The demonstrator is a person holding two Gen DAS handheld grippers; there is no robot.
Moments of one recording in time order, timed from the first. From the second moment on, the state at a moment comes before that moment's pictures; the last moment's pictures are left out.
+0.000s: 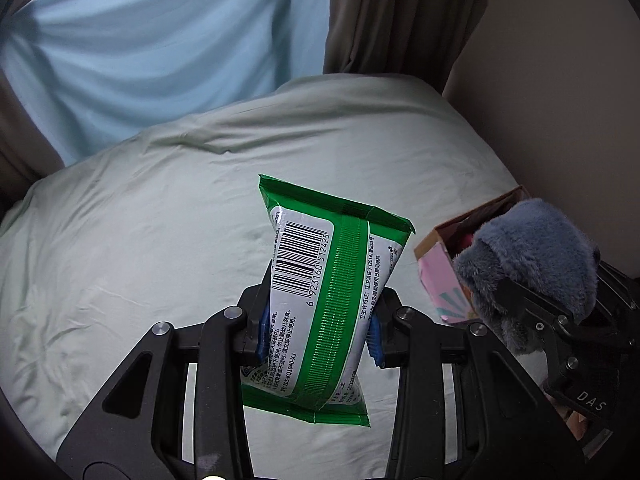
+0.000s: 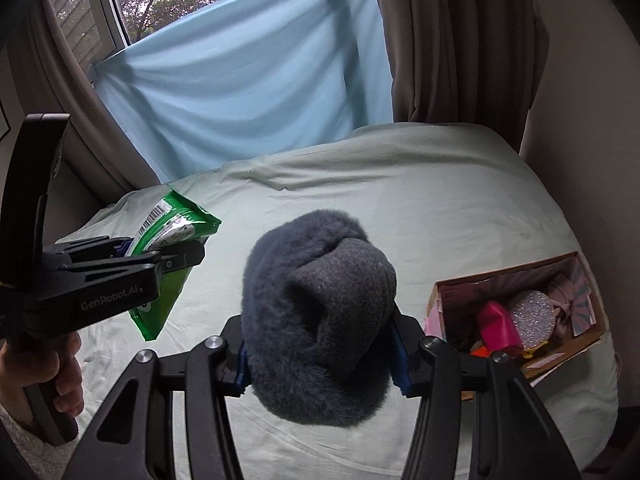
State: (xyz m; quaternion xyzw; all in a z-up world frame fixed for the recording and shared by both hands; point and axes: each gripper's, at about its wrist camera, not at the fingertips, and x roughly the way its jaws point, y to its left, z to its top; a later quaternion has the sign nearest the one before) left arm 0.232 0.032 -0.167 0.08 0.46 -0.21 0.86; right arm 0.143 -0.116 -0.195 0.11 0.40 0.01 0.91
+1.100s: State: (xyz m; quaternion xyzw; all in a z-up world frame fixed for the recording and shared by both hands) left arm 0.169 -0.255 -0.265 -0.03 0.55 -0.12 0.82; right arm 0.120 -0.439 -0.246 0.11 0.46 0.01 0.88
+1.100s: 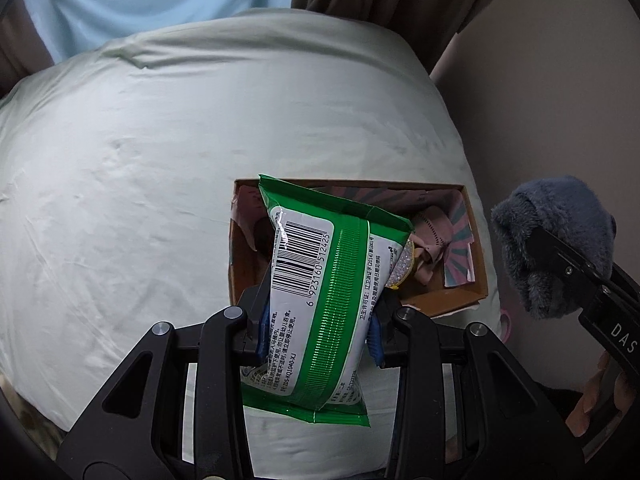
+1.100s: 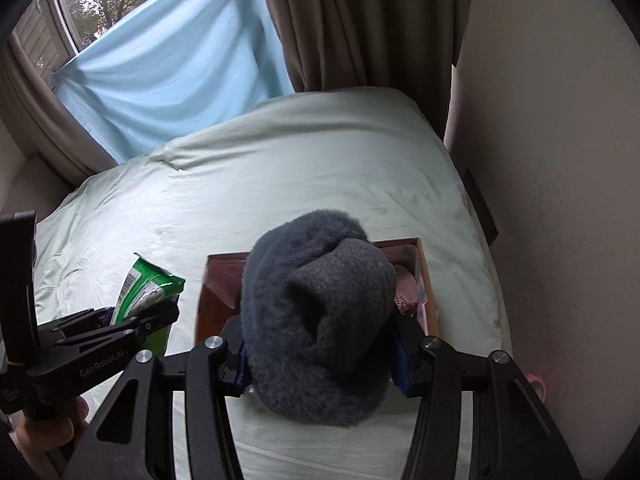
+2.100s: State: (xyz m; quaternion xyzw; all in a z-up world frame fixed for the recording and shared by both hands) left arm 0.220 -0.330 -0.359 0.00 0.62 -0.13 0.77; right arm 0.204 -0.505 -0.365 0.19 0.57 0.00 0.80
